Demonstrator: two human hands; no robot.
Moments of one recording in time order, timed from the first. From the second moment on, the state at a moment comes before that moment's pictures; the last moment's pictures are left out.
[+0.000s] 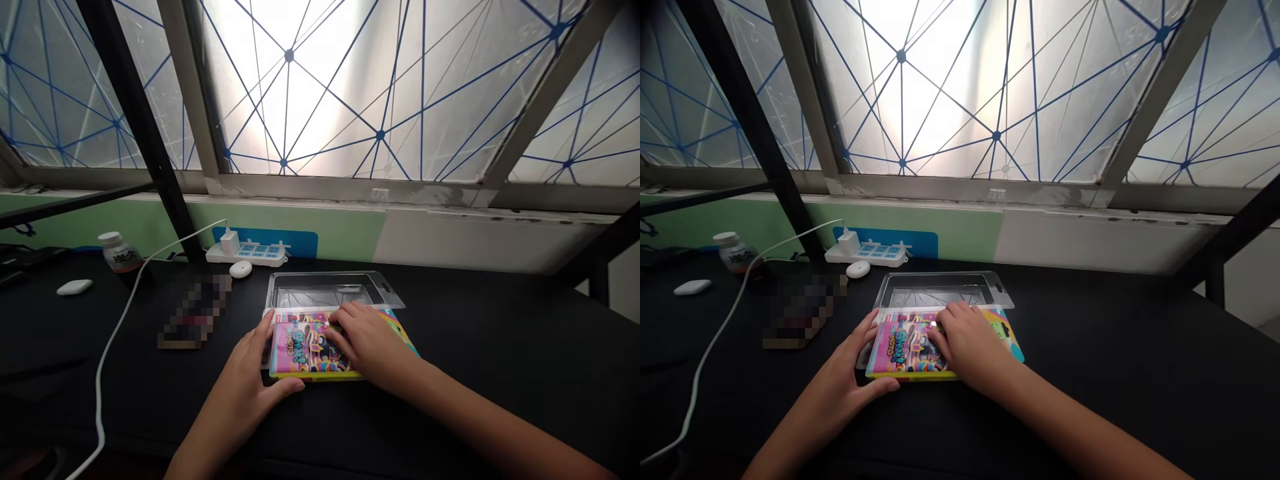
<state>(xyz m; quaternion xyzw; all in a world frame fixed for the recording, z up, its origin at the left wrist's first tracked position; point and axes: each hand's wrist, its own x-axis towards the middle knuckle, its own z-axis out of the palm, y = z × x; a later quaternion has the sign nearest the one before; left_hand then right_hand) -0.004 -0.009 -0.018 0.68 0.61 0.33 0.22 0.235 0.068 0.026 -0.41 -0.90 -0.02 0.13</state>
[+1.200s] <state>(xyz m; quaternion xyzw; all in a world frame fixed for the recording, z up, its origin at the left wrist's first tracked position) -0.015 -0.013 -0.022 0.62 0.59 0.40 0.33 0.357 0.032 -0.007 -0.58 -0.75 0.16 0.27</state>
